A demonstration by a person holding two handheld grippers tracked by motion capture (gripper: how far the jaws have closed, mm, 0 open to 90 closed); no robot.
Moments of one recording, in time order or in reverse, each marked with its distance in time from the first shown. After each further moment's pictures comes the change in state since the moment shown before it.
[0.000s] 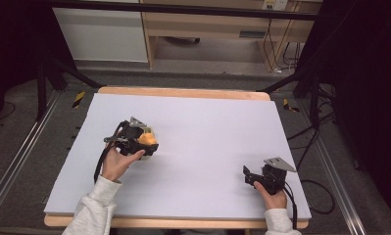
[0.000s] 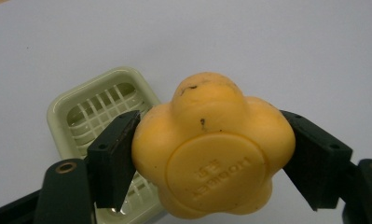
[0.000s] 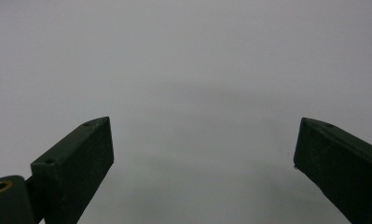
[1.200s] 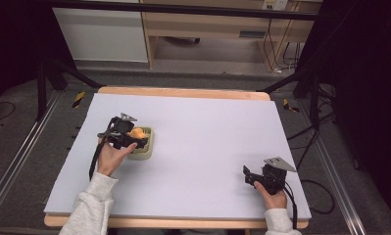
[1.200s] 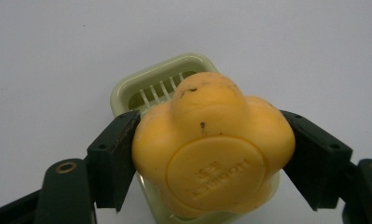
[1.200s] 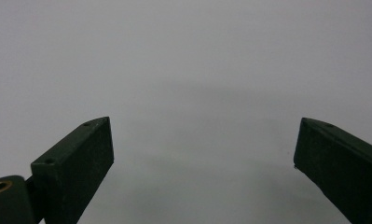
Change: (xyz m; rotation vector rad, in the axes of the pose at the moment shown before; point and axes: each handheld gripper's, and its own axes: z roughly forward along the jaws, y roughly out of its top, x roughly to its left) left arm 0.038 -0.006 0.017 0.036 0.101 -0.069; right arm 0.000 0.000 0.000 0.004 0.003 0.014
